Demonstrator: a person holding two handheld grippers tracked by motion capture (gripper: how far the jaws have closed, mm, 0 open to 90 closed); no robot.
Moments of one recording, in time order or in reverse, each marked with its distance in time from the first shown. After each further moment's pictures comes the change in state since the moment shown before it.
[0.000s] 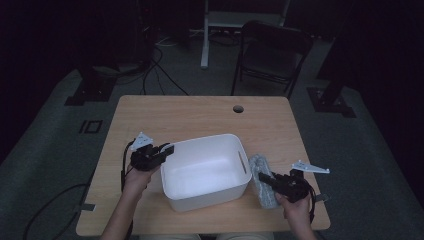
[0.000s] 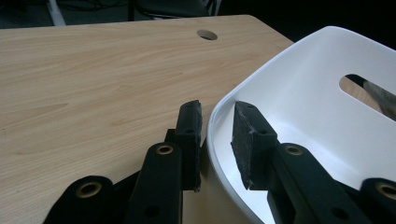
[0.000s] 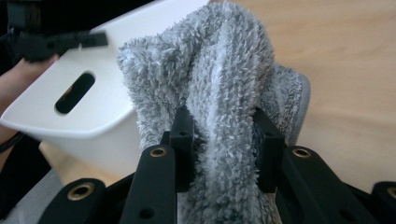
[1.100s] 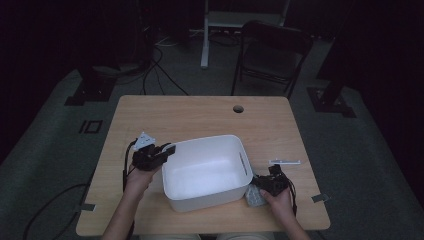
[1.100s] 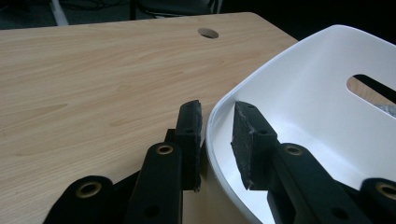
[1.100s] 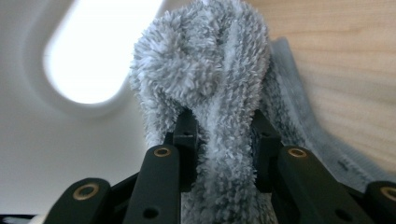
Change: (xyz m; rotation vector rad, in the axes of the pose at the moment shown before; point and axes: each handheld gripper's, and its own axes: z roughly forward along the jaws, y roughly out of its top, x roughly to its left) left arm -0.003 0.001 0.003 0.007 0.004 0.009; right arm -0.039 -0.018 0.073 0.216 0.008 0.109
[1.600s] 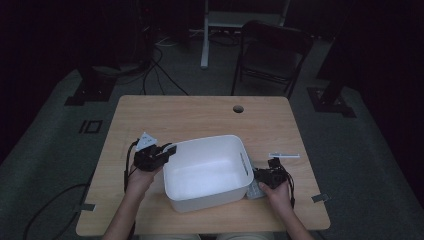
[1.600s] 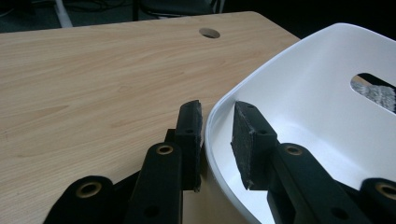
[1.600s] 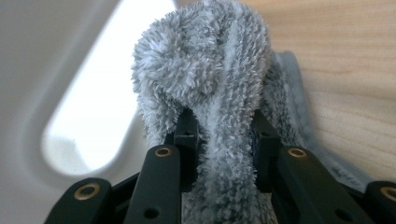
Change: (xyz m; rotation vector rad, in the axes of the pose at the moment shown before) left arm -0.005 0.001 0.001 0.004 0.018 0.013; right arm -0.004 0.020 0.005 -0.031 0.004 0.000
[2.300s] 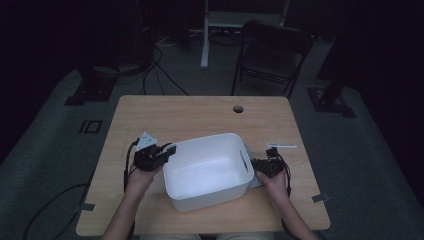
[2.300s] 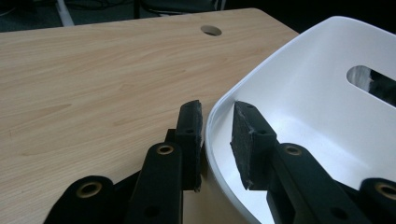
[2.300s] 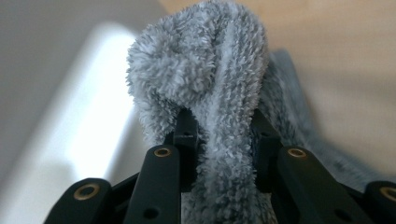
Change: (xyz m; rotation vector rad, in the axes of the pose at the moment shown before) left arm -0.001 0.001 0.000 0.013 0.014 0.008; right arm -0.013 0.028 0.015 -0.023 0.021 0.024
